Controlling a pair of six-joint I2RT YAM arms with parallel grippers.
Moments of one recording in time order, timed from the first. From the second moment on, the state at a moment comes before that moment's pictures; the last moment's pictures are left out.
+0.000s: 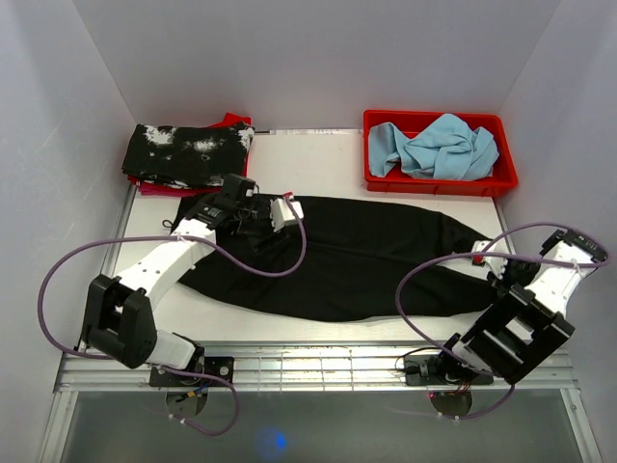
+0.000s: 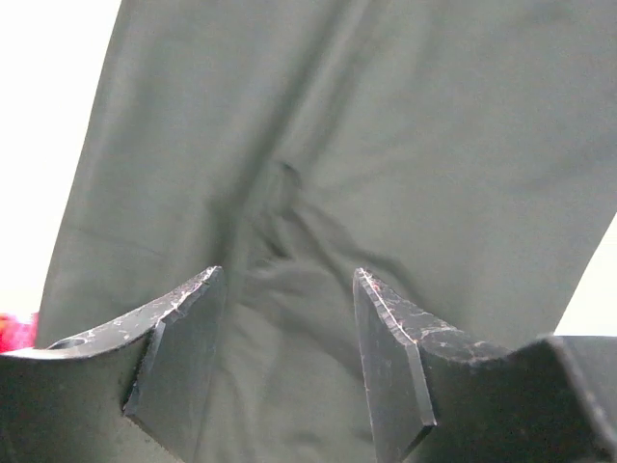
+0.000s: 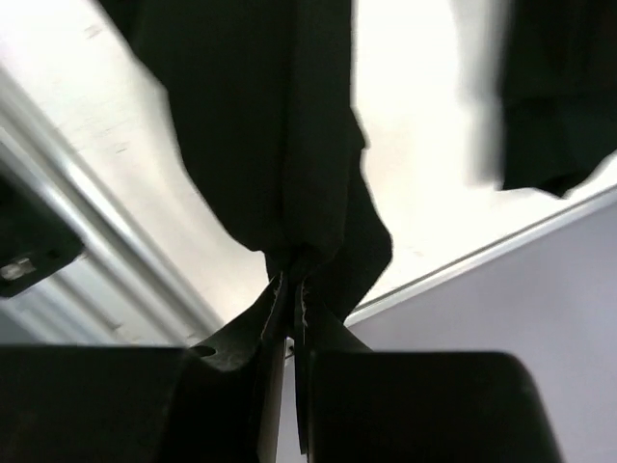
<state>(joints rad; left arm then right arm) -0.46 1.44 1.12 -0.53 0.48 0.76 -0.80 1.32 1.02 -1.30 -0.43 -1.95</state>
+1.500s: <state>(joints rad) -0.30 1.52 0.84 -0.59 0.33 0.70 -0.41 1.81 1.35 -1.33 -0.26 -1.20</state>
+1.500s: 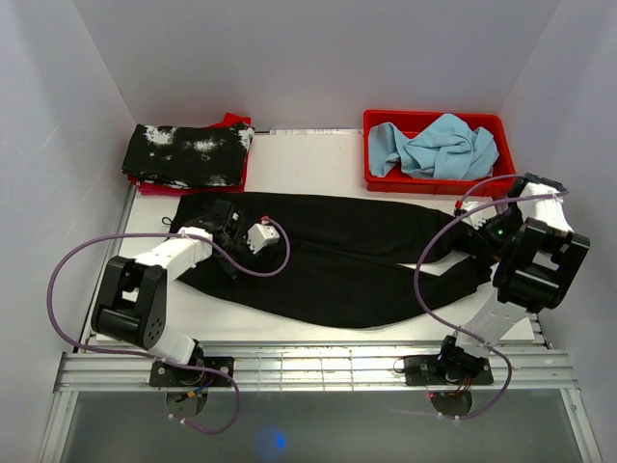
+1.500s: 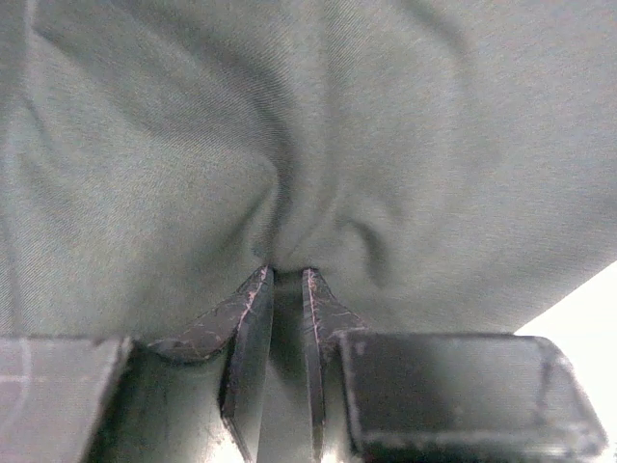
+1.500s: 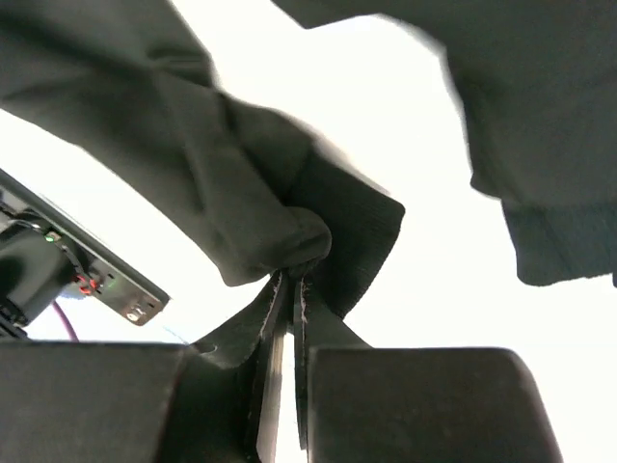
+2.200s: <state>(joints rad) -0.45 1.74 1.25 -0.50 0.55 0.68 -0.41 1.66 1.22 -1.35 -0.24 -1.31</state>
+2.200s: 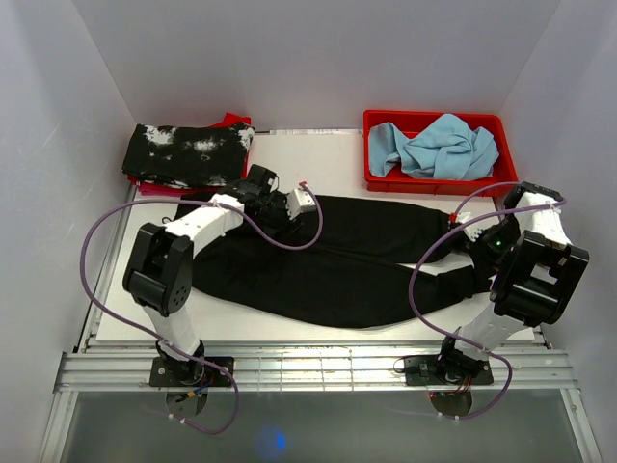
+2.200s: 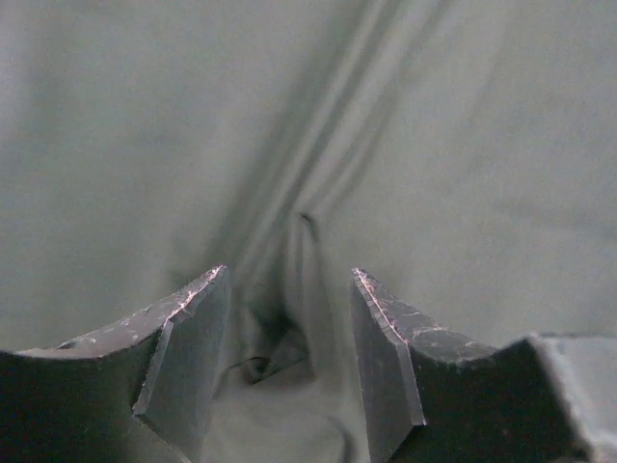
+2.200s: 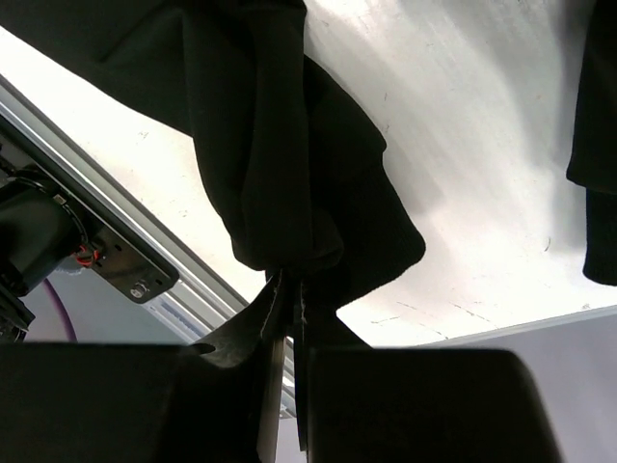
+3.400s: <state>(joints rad) -0.26 1.63 1.10 -0.47 0.48 0.56 -0.42 1.97 1.44 -1.36 -0.24 -1.18</state>
